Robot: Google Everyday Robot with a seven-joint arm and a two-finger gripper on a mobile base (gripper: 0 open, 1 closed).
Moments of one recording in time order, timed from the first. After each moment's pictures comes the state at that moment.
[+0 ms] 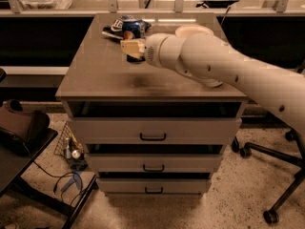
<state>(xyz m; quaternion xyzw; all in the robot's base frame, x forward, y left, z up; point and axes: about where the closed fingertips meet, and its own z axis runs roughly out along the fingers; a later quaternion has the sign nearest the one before) 0.695 0.048 0.921 -0.22 0.75 0.28 0.56</state>
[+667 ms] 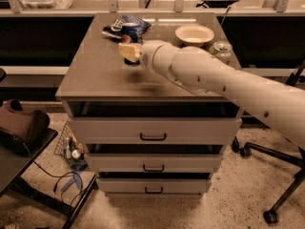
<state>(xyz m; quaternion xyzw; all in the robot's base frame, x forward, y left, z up) 0.712 0.060 0.902 -0.20 0.73 0.27 0.59</state>
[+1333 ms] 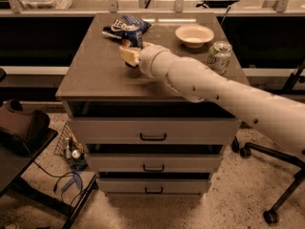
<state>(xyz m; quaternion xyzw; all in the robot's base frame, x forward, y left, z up) 0.729 0.060 0.887 -0.21 0.71 0.25 0.63</state>
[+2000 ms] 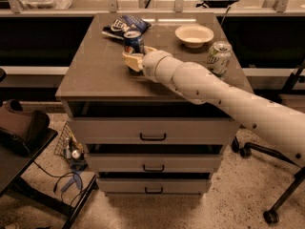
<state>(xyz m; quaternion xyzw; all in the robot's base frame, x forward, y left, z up) 0.736 0.055 0.861 -0.25 0.70 0.24 0.63</state>
